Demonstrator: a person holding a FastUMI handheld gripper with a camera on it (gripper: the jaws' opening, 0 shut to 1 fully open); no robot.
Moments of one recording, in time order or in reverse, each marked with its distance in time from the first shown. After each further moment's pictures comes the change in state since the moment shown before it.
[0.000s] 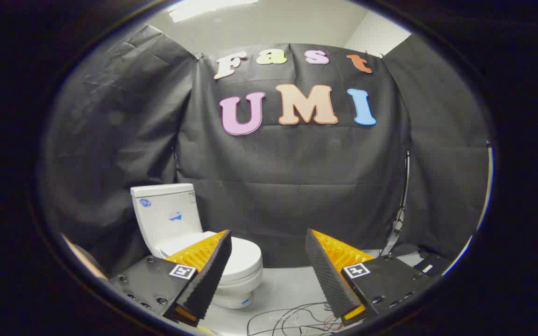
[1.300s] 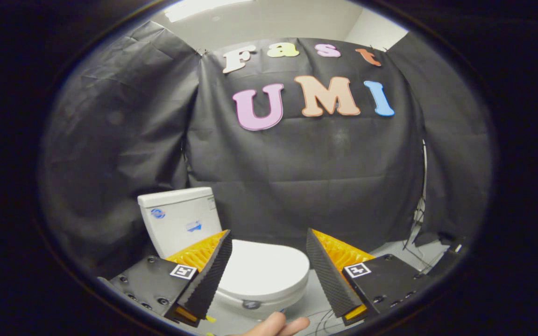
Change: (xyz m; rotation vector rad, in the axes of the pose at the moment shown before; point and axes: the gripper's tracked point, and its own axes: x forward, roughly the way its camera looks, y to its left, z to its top) arm 0.046 0.158 -0.041 0.060 0.029 -0.011
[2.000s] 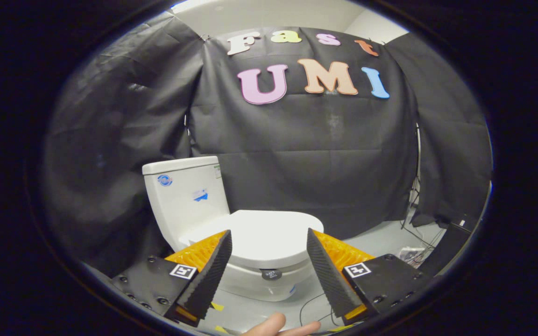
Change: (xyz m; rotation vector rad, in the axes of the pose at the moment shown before) arm -0.014 0.035 -0.076 0.017 0.083 -0.018
